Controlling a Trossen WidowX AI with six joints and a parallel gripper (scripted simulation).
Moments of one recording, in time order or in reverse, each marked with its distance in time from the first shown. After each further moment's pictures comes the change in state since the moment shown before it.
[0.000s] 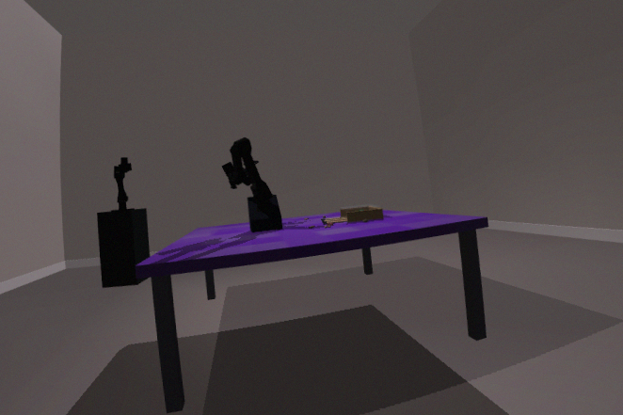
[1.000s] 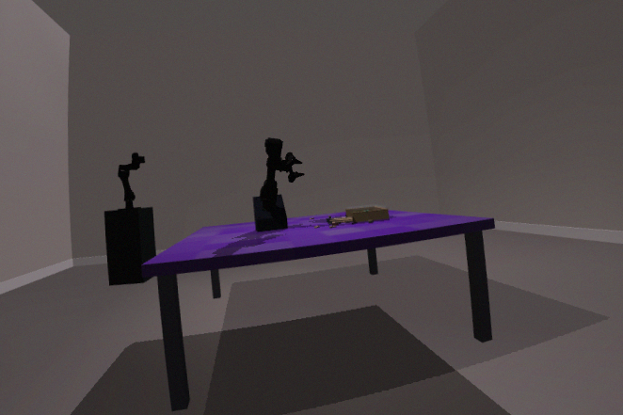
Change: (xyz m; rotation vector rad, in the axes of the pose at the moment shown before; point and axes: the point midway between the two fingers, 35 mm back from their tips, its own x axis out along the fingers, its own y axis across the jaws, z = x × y) arm 0.150 0.059 0.180 -1.274 -0.412 -0.559
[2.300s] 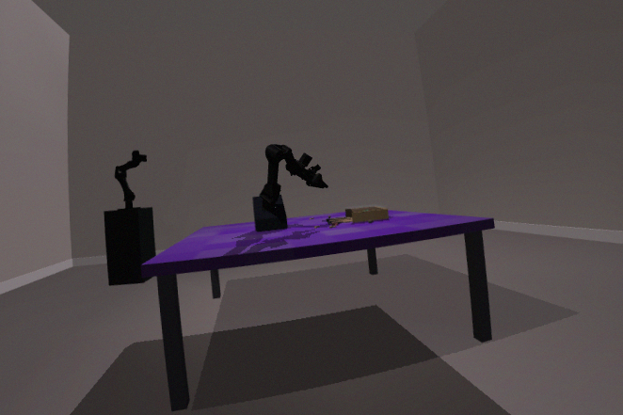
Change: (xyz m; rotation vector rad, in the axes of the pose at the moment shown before) arm 0.082 -0.161 0.087 -0.975 0.289 -0.453
